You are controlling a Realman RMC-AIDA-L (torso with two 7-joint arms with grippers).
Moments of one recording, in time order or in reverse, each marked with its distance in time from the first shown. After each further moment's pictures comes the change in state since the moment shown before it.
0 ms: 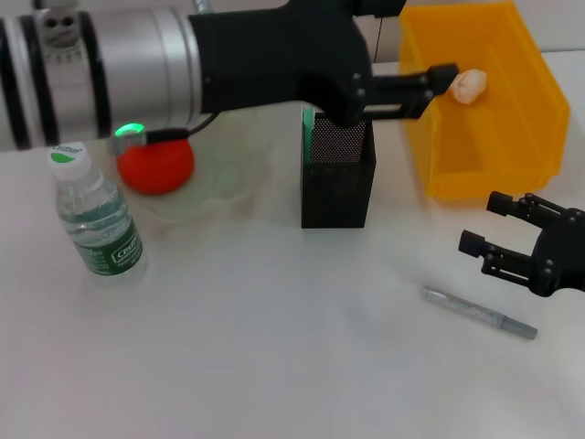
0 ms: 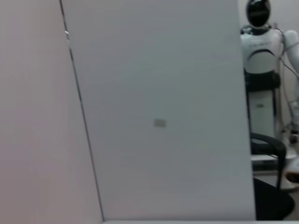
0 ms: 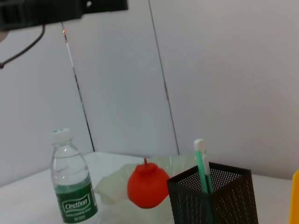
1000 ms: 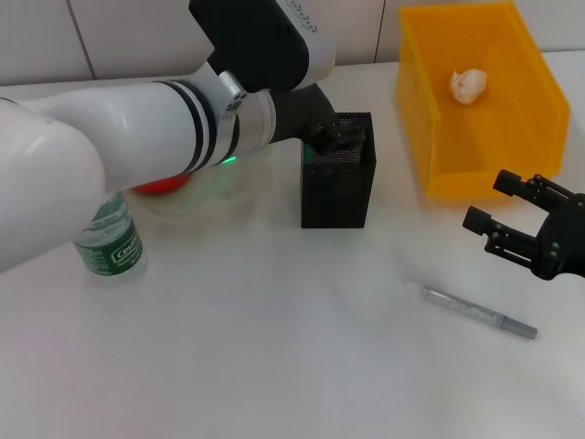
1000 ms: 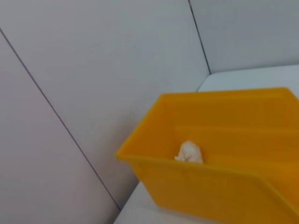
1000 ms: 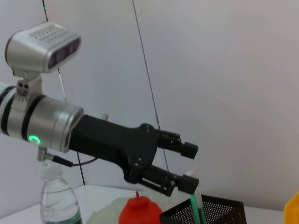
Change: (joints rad) left arm -0.197 -0.010 0.371 -0.280 0.835 -0.548 -0.619; right arm 0.005 0.006 -0.003 0.070 0.113 -0.013 -0.069
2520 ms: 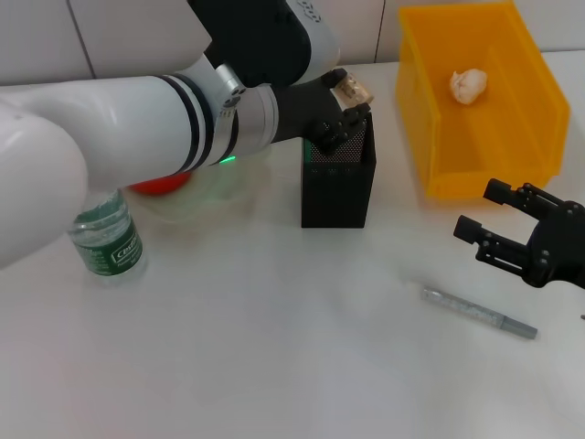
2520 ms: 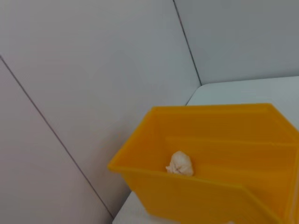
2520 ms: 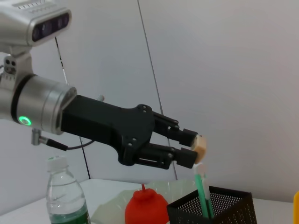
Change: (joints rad) left arm 0.036 0.000 -0.009 0.098 0.015 0.069 -0.011; right arm -0.005 0.000 -0.038 0.001 0.006 0.016 0.007
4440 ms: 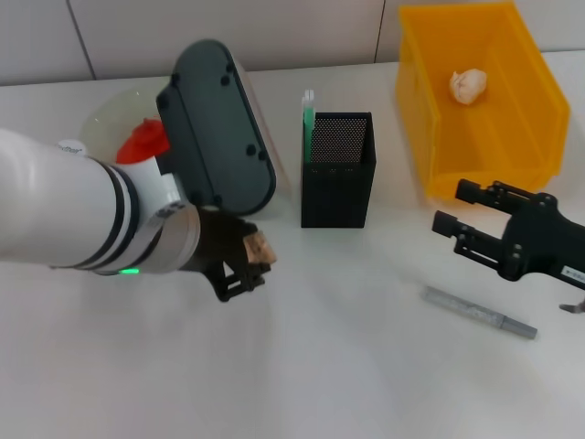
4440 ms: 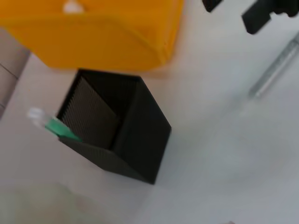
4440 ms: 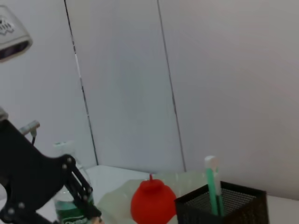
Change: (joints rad) left arm 0.129 0.005 -0.015 0.367 0.177 0.742 0.014; right arm 0.041 -0.006 -0.059 -0.009 -0.009 0.052 -0.007
